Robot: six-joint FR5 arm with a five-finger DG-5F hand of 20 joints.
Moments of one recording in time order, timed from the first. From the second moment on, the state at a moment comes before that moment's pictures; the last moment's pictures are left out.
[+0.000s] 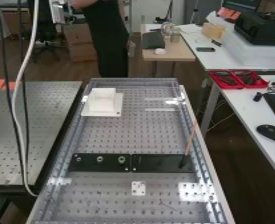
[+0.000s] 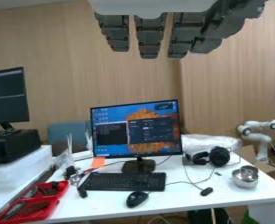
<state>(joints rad) 1.57 -1.58 -1.62 -3.09 -1.56 -0.69</state>
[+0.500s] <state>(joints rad) 1.56 -1.68 -1.70 -3.00 -1.47 -0.61</state>
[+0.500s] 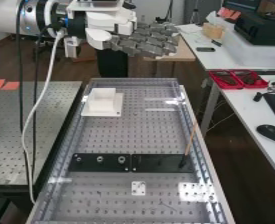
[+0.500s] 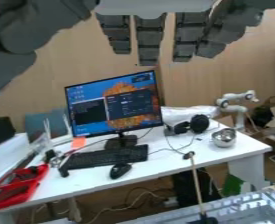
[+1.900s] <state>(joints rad) 1.48 -1.97 -1.75 -2.78 -1.29 -0.42</state>
